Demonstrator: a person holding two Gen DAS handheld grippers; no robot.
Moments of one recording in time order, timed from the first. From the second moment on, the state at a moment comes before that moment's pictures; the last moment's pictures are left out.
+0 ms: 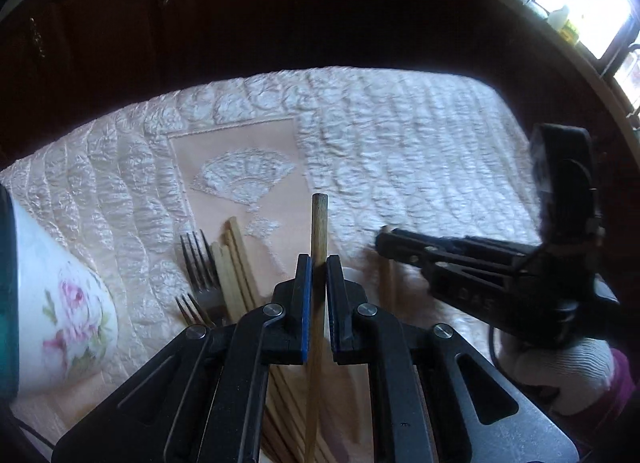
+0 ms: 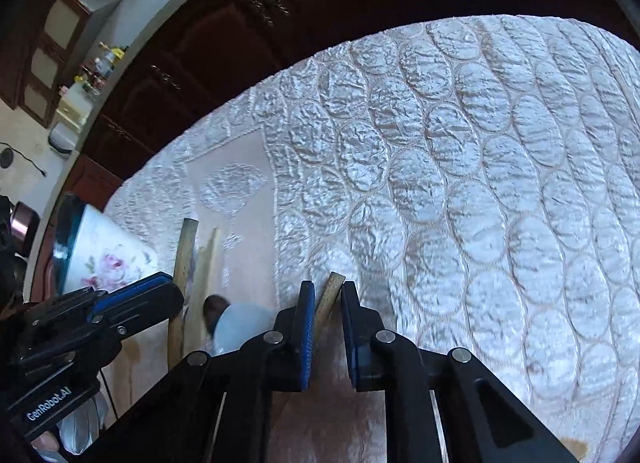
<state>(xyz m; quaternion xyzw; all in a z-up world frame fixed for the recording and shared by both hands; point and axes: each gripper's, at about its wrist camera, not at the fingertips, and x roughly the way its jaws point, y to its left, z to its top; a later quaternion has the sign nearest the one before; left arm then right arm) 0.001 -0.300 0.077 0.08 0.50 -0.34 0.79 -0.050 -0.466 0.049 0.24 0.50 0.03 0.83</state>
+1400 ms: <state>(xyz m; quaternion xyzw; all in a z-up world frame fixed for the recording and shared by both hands) -0.051 -0.194 0.085 0.04 0.48 -0.18 0.86 -0.110 -0.419 0.208 0.19 0.37 0.15 0.90</state>
